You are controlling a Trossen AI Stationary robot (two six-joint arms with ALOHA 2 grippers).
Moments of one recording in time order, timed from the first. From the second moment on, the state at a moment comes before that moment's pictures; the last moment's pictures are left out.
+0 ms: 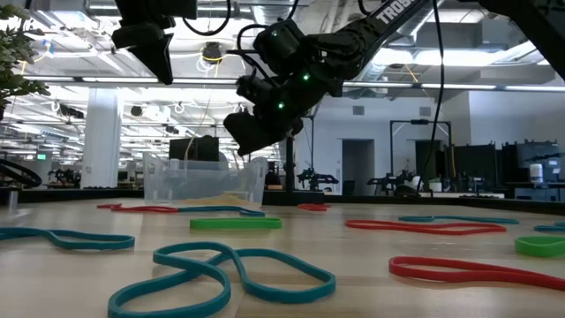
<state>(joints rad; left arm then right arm) -0.06 1.29 1.19 -1.21 -0.68 -0.17 -0.13 2.11 1.42 0.08 0.42 -0.13</state>
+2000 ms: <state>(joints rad) -0.06 1.29 1.19 -1.21 -0.63 -0.21 -0.03 1.97 1.28 -0.61 0.21 -0.27</state>
